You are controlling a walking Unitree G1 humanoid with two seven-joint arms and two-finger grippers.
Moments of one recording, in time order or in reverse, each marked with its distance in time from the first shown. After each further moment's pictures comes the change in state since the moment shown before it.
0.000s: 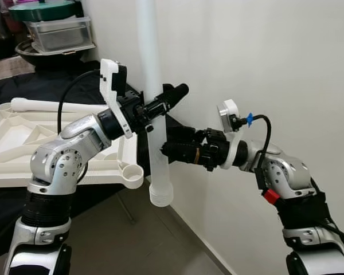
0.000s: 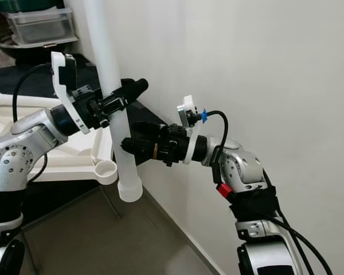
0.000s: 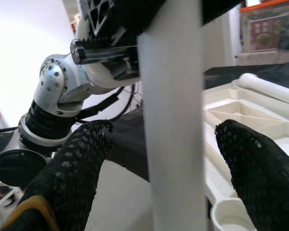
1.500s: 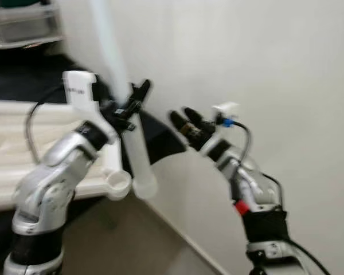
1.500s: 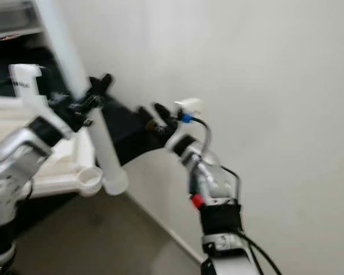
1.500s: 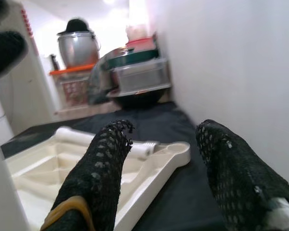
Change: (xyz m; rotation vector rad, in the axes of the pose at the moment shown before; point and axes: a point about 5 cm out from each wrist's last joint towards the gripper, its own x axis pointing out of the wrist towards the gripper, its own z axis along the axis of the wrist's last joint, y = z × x) left arm -0.033 -0.009 0.009 0.120 -0.130 0.419; right arm -0.003 -0.030 -0.007 -0.143 -0.298 -0.722
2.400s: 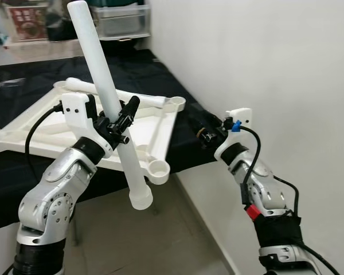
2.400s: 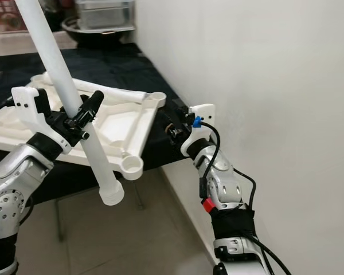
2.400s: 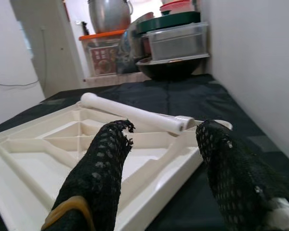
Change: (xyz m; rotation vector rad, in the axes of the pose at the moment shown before) left arm -0.024 0.024 -0.028 0.006 0.070 0.168; right arm -0.014 -0.020 -0.014 -0.101 0.050 -0.188
